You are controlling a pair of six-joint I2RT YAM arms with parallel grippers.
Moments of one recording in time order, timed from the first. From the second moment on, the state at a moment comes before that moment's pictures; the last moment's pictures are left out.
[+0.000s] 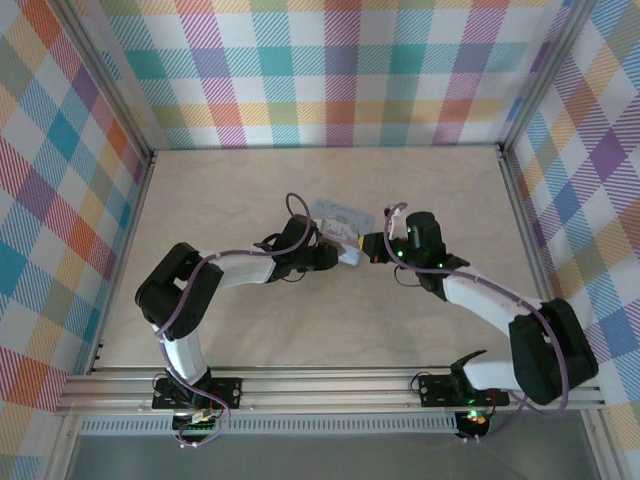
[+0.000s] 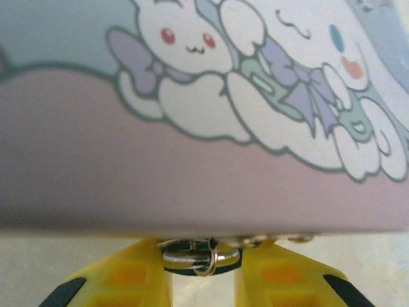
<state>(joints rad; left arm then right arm) -0.67 1.79 0.97 0.06 0.23 -0.66 0.48 1.28 0.61 0.17 -0.38 0.51</state>
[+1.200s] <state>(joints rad) -0.67 1.72 1.08 -0.22 0.37 -0.84 0.71 1.42 0.42 0.49 -0.16 0.43</state>
